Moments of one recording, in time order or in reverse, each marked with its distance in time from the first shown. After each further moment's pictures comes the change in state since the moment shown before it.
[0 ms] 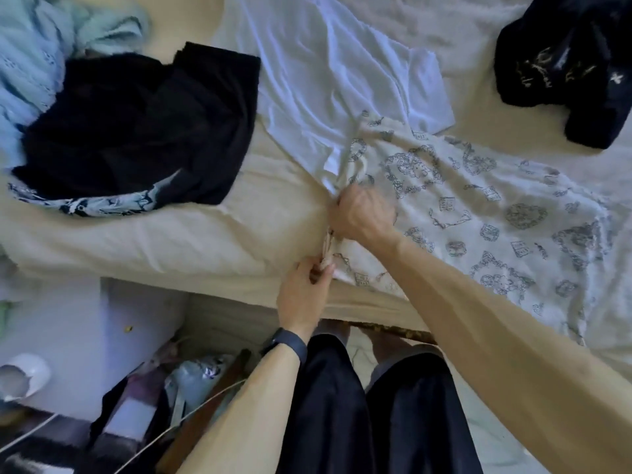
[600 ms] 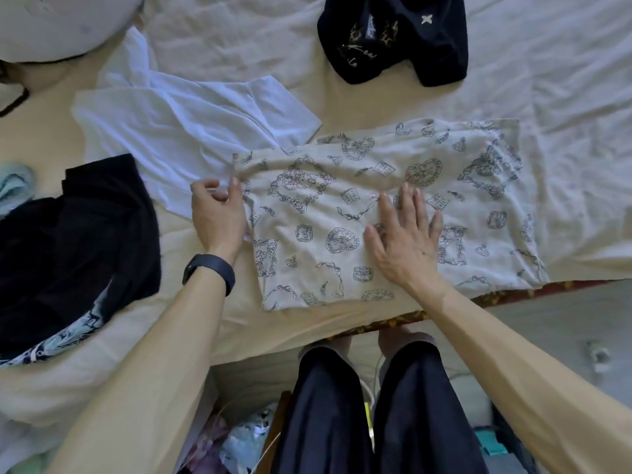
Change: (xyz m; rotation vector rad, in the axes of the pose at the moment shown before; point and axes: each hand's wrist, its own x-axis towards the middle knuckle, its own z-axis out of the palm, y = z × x) left_hand 0.134 0.153 -0.018 0.029 0.248 0.218; right_hand -0.067 0.207 0.053 0.176 0.260 0.304
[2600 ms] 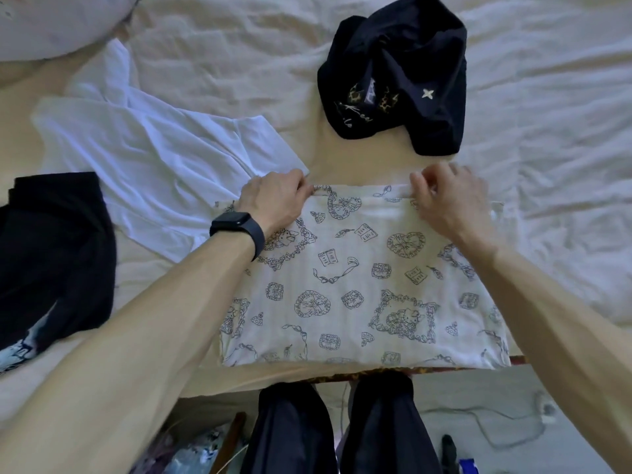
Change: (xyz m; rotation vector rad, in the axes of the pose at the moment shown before) left_hand 0.039 0.112 0.094 0.707 -0.500 0.567; right_hand 0.164 0.050 -0.131 -0.044 0.180 -0.041
